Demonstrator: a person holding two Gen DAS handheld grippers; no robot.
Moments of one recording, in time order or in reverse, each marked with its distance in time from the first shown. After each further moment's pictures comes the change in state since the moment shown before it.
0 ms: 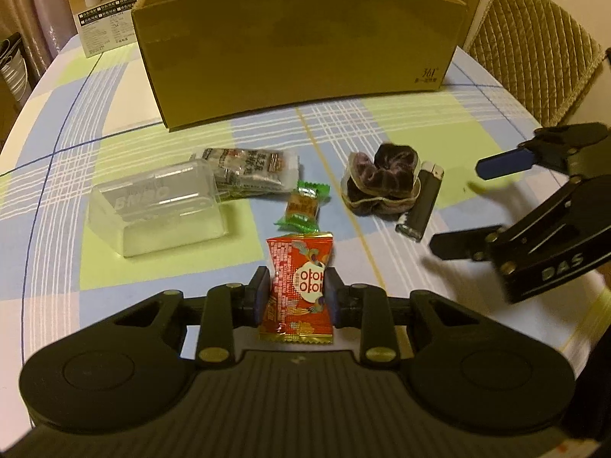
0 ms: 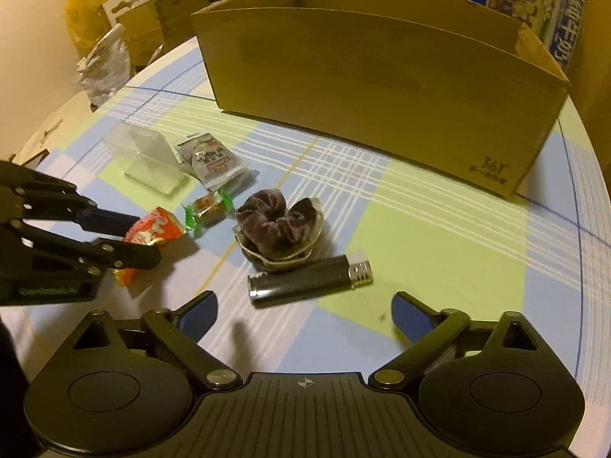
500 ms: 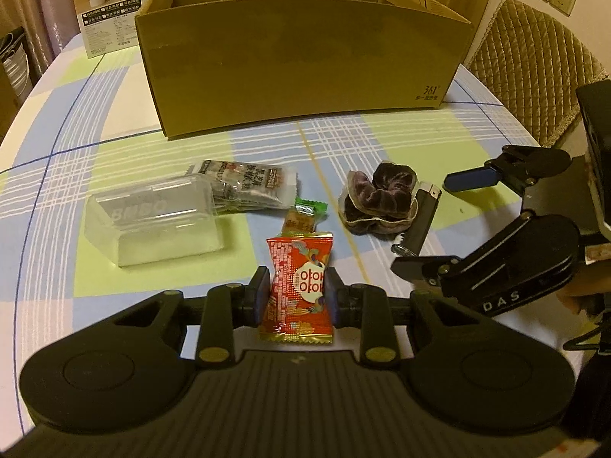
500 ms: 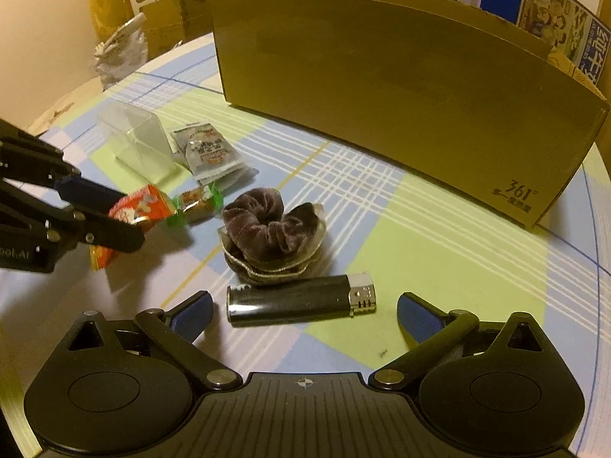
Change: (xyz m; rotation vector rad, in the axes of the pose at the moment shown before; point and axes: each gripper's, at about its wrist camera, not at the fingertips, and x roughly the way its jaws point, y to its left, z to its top) left arm 0.001 0.002 0.006 -0.036 -0.024 -0.017; right arm 0.030 -0.005 -0.005 -0.098 -0.055 0.007
